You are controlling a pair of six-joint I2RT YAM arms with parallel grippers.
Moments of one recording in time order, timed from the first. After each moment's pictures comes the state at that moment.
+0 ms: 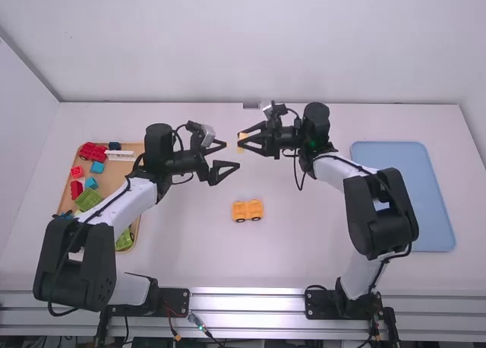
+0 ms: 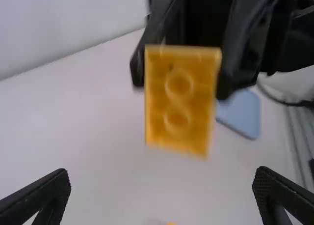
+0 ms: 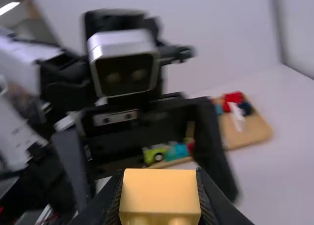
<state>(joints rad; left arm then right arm) -0.11 1.48 0.79 0.22 0.98 0.08 0.27 1.88 1.07 0.74 -1.33 0.36</state>
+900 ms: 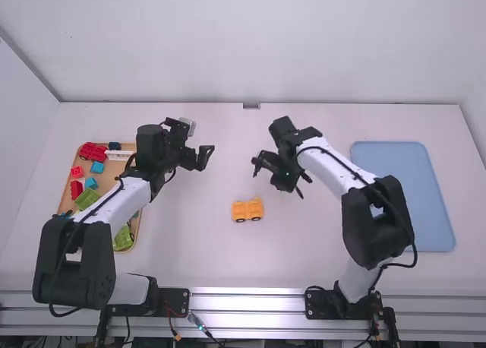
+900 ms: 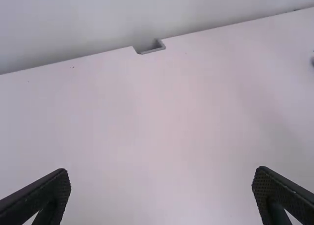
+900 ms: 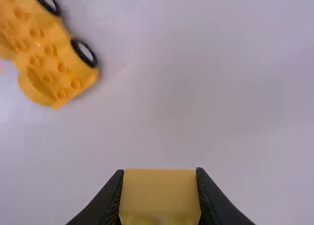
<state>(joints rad) -0.04 1.48 0.79 0.15 0.43 0.09 0.45 1.84 1.31 -0.95 -0.05 -0.76</state>
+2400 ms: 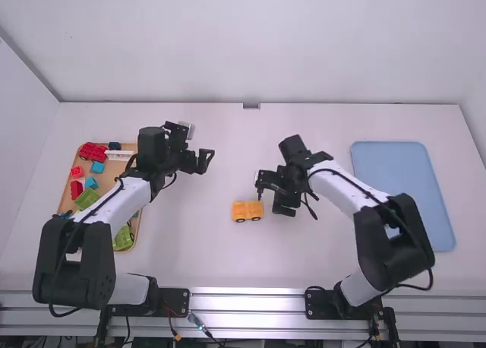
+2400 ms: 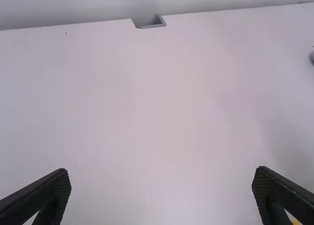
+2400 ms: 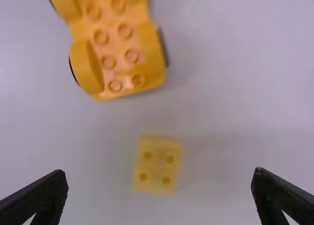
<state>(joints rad) -0.04 1.48 0.79 0.07 0.44 0.02 0.40 1.66 1.03 -0.71 -0.28 -1.04</state>
